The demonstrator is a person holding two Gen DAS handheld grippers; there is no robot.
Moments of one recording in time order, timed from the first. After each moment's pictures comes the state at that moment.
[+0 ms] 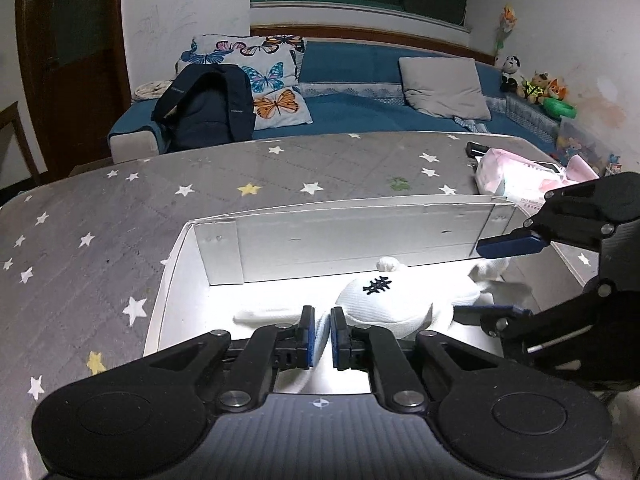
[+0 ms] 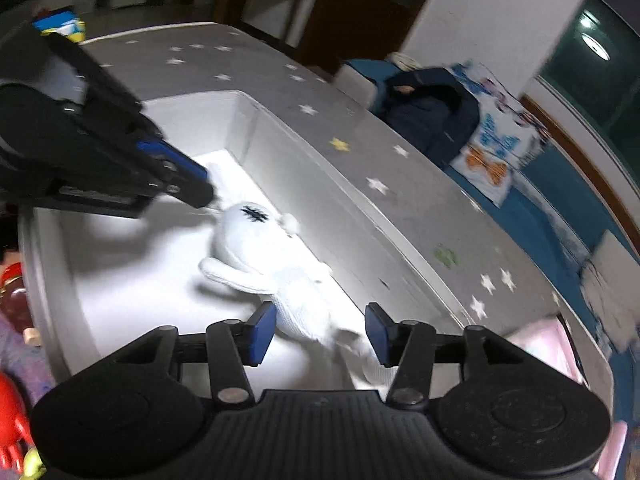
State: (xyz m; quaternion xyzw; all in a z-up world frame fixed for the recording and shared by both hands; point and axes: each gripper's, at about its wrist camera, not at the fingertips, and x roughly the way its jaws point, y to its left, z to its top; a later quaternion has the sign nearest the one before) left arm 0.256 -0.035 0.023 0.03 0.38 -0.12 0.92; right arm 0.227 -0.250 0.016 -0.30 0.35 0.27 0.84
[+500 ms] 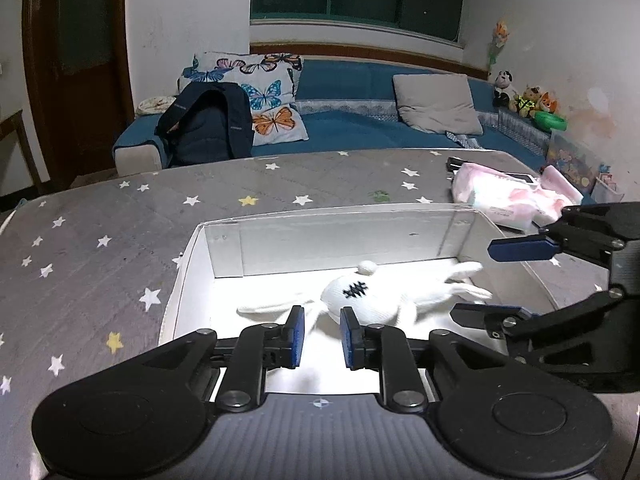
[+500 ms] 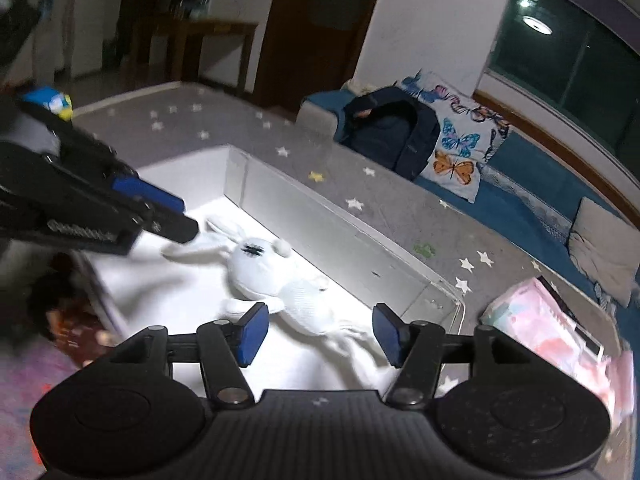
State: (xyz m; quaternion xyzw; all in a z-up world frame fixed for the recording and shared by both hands) left arm 0.207 -0.035 0.050 0.02 0.35 -0.13 0.93; right arm 0.183 -0.276 0.053 -0.20 0.32 0.24 0.90
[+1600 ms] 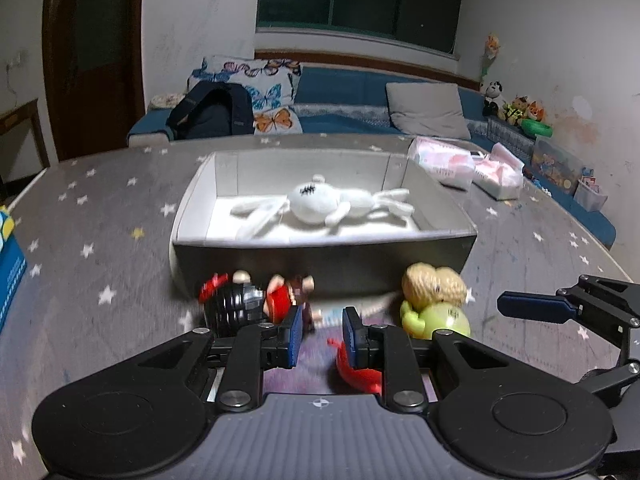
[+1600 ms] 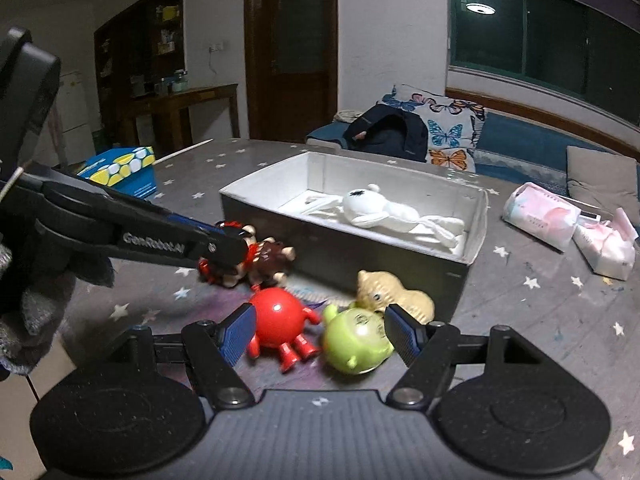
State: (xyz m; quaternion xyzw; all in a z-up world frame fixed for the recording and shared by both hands) left arm 0.054 -0.034 0.041 0.00 0.34 -0.12 0.93; right arm -0.006 -0.298 0.043 -0.07 0.29 0.24 0.92
